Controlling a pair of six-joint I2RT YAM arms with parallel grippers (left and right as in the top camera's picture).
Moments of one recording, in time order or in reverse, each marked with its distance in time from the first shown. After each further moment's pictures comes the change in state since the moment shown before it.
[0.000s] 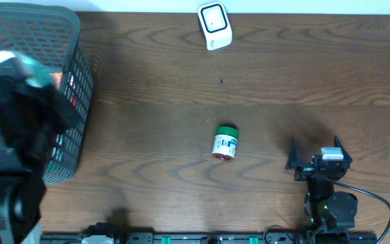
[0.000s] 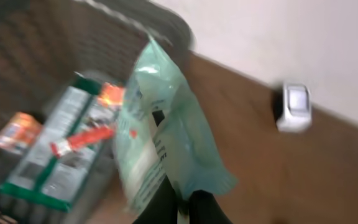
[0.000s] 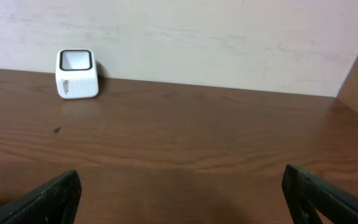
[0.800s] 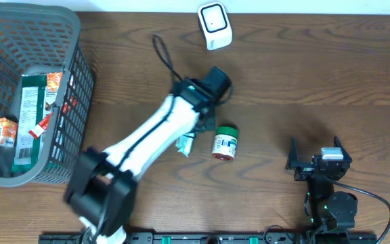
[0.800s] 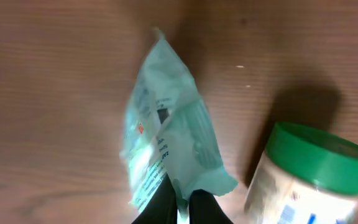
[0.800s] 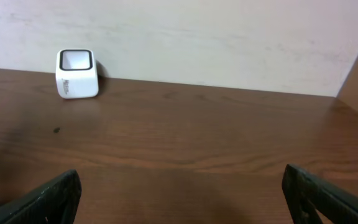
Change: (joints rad) left arm -0.628 0.764 -0.266 0.233 0.019 -0.290; right arm 0.000 0.000 0.000 0.000 0.000 0.000
